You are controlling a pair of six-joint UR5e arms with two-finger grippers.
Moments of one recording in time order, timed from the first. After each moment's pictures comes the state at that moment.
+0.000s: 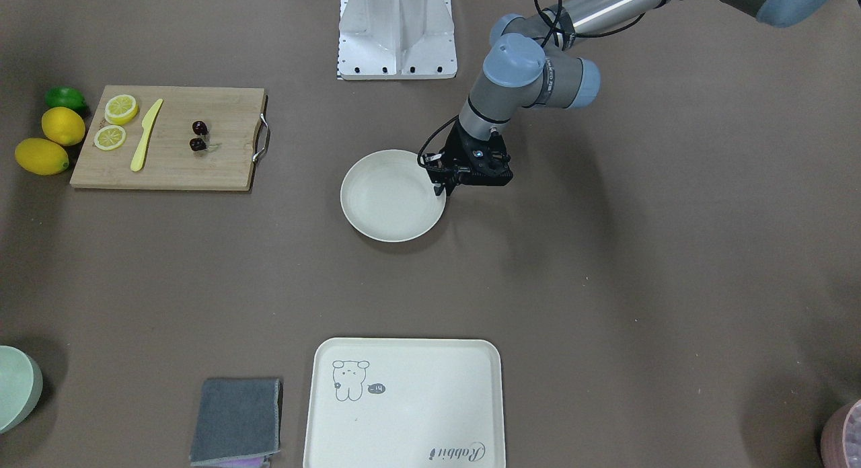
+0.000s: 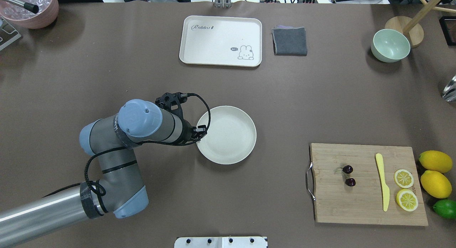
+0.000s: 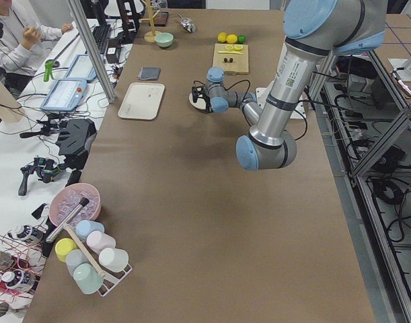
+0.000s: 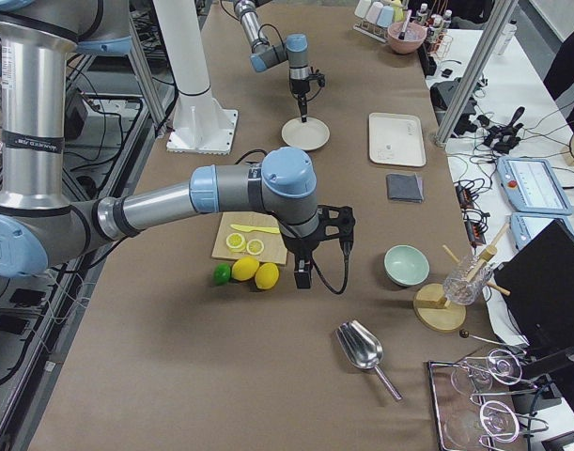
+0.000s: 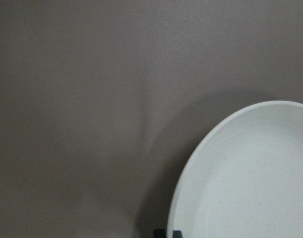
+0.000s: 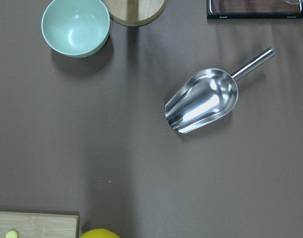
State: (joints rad) left arm -0.47 -2.12 -1.57 -2.12 -1.82 -1.47; right arm 1.70 -1.70 2.00 -1.78 2.36 -0.02
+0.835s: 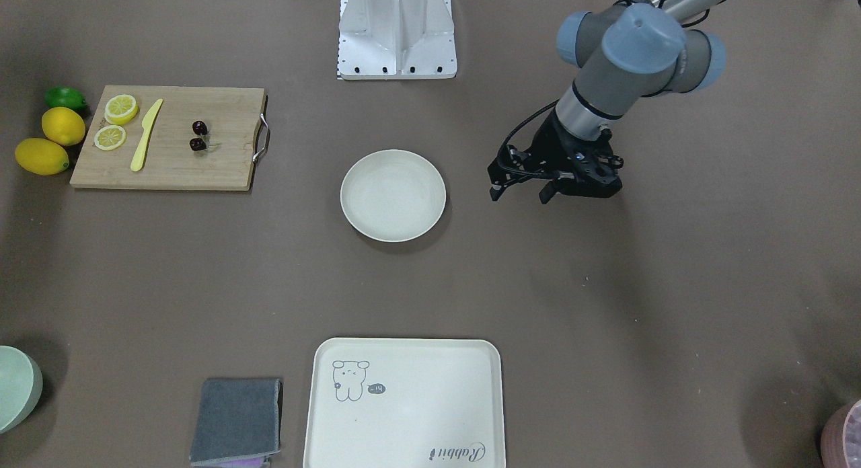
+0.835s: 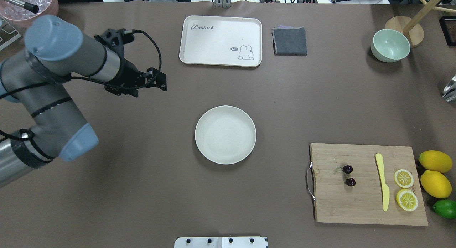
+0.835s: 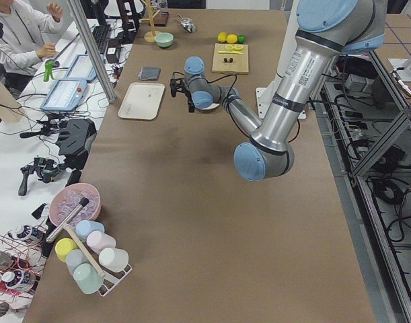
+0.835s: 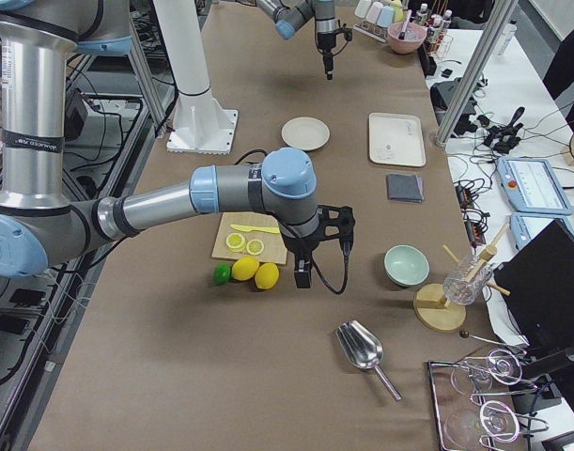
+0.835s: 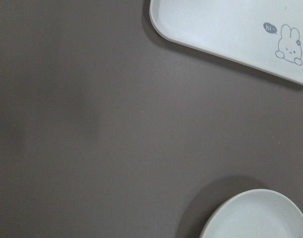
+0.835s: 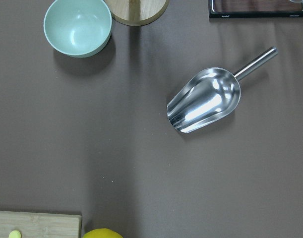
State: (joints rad) left arm -0.81 -2.02 -1.80 -1.89 -2.10 -1.19; right arm 1.70 -1.70 2.00 -1.78 2.37 -0.02
